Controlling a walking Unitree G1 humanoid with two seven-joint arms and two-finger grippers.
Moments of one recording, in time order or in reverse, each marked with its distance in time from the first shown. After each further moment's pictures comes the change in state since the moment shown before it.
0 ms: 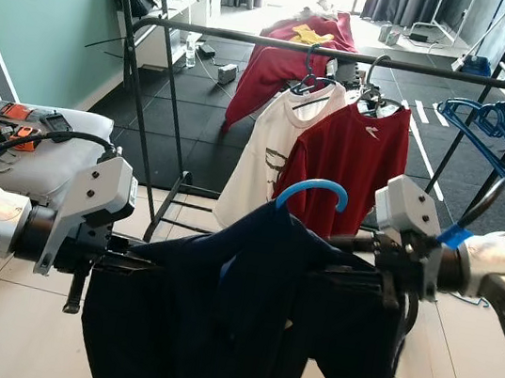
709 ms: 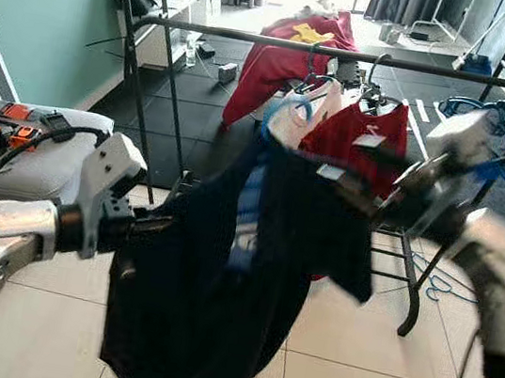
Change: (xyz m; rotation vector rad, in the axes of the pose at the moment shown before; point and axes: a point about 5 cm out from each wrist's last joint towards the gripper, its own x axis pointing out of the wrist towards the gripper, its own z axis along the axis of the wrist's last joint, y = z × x) left arm 0.036 0.014 -0.005 -0.195 -0.203 0.405; right arm 0.027 -0.012 -0.008 0.191 -0.291 -0.384
